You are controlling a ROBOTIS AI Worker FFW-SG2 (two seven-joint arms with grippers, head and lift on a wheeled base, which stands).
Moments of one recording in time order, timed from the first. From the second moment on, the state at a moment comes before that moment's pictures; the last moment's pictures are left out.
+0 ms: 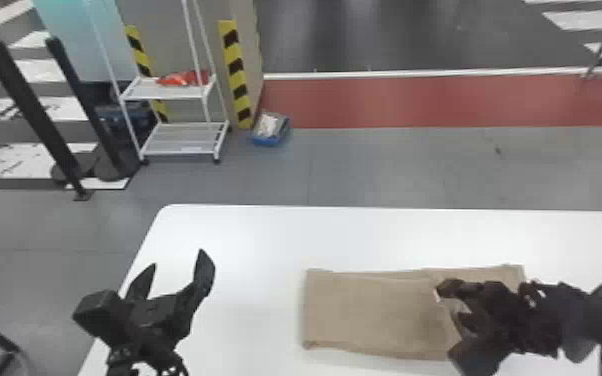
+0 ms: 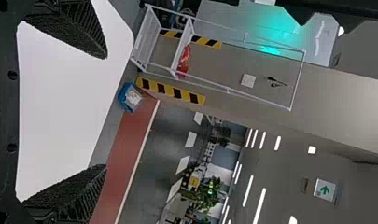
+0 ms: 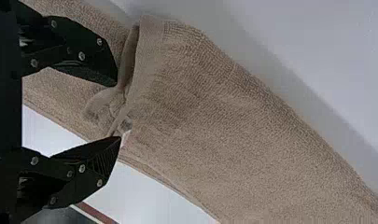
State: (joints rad) left arm 0.32 0.00 0.12 -1.64 0.33 -0.15 -0.03; right arm -0.16 -0.46 0.37 -1.34 1.36 -0.38 0.68
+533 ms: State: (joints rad) left arm 0.32 0.00 0.12 -1.64 0.33 -0.15 -0.03; right arm -0.17 -0.45 0.35 -1.35 1.34 -0.38 0.68
